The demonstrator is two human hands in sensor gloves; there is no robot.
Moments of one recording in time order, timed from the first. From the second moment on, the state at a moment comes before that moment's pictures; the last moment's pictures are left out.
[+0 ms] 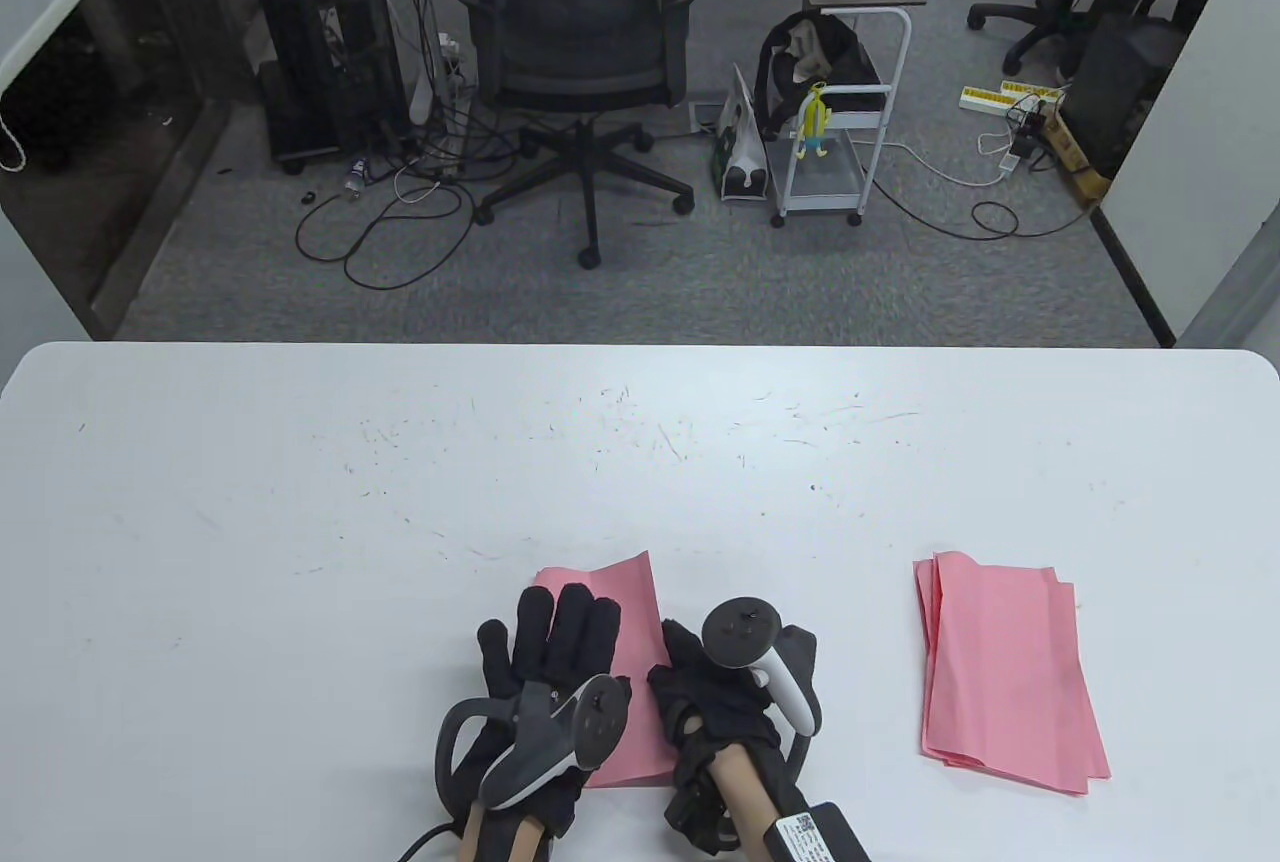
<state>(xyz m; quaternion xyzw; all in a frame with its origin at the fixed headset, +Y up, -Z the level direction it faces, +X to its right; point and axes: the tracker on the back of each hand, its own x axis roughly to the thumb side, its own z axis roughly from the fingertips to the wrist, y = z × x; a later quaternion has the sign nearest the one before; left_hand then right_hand) -0.106 -0.745 -0.274 -0.04 -0.09 -0.01 0.99 0.072 -0.794 -0.325 -0.04 0.26 0.89 0.37</state>
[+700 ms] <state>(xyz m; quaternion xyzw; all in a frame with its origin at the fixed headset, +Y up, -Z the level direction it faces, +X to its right) -0.105 -0.743 -0.271 -0.02 -0.09 0.00 1.00 0.206 -0.676 -0.298 -0.10 0.09 0.90 0.42</state>
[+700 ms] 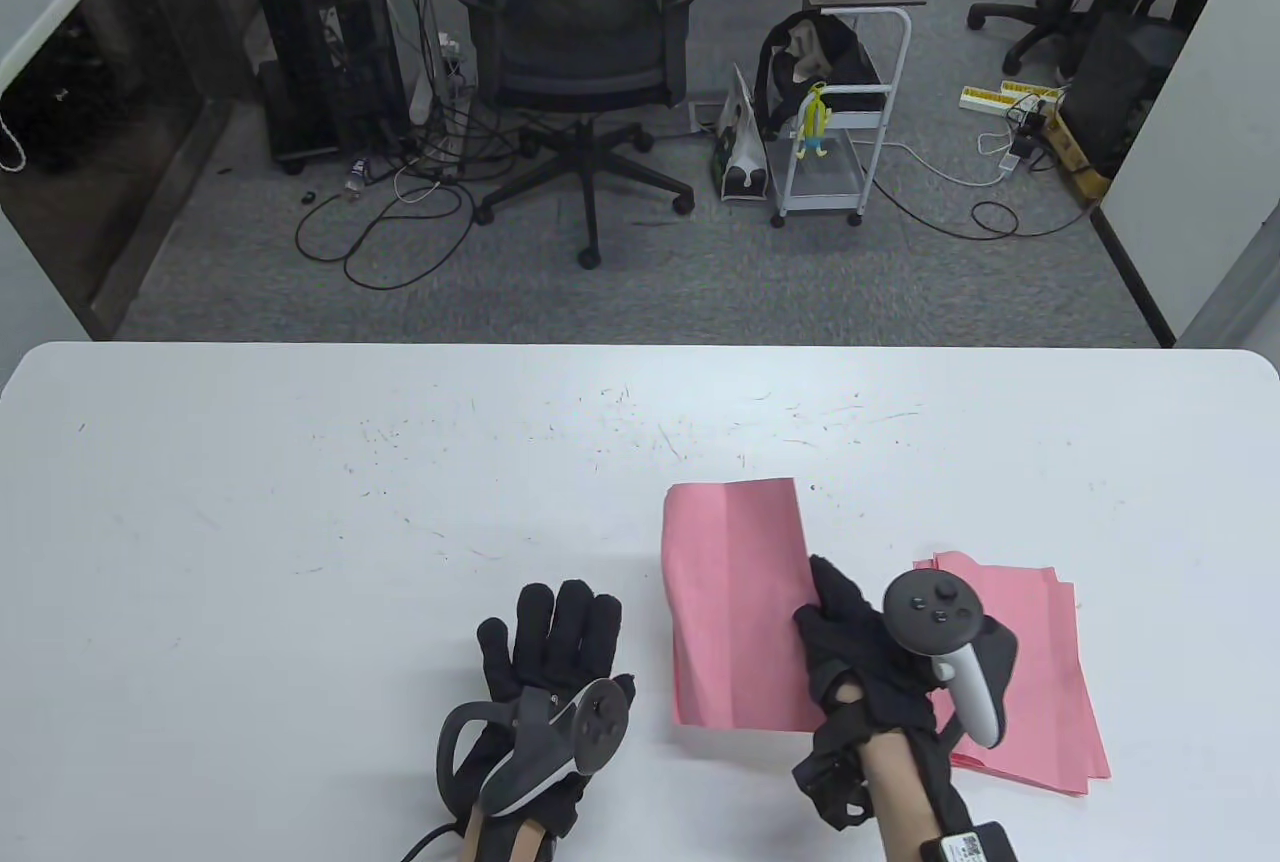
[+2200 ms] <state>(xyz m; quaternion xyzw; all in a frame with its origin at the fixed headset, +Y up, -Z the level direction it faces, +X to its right) -0.108 -0.743 -0.274 -0.04 -0.09 0.00 1.00 0.373 -0.755 -0.287 -0.38 0.14 0.89 0.20</state>
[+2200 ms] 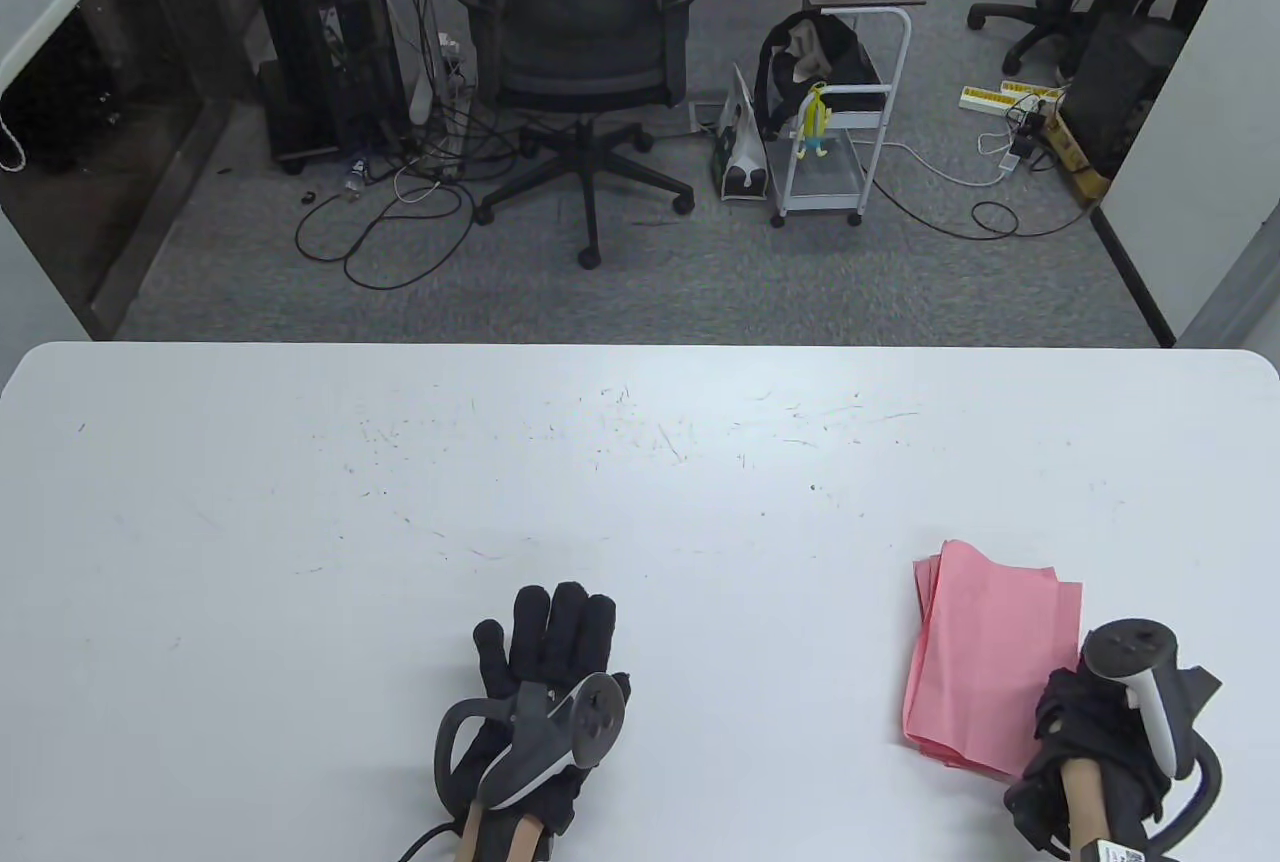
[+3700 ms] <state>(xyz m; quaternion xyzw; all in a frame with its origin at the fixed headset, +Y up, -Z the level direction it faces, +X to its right) -0.112 -0.748 -0.277 -0.04 -0.07 0.01 1.00 0.081 -0.721 -0.297 0.02 0.13 0.99 0.01</state>
